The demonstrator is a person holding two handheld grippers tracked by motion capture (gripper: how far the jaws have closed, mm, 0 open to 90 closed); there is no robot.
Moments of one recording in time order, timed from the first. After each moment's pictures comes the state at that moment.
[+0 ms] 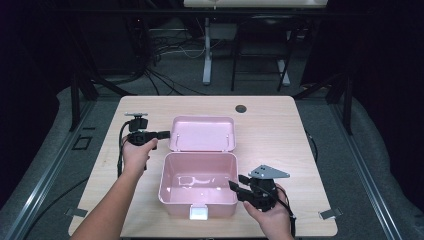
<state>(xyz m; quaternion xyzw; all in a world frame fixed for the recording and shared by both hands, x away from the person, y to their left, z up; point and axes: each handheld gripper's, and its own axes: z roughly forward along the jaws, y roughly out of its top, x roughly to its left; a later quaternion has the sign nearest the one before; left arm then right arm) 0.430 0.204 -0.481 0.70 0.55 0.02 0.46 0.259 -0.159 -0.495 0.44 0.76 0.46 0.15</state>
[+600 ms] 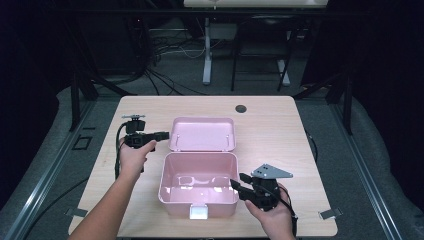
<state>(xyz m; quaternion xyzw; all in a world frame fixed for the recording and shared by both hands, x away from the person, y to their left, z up) 0.418 0.212 -0.477 0.70 0.54 0.04 0.47 0.258 -0.164 -0.491 0.44 0.75 0.46 0.15</state>
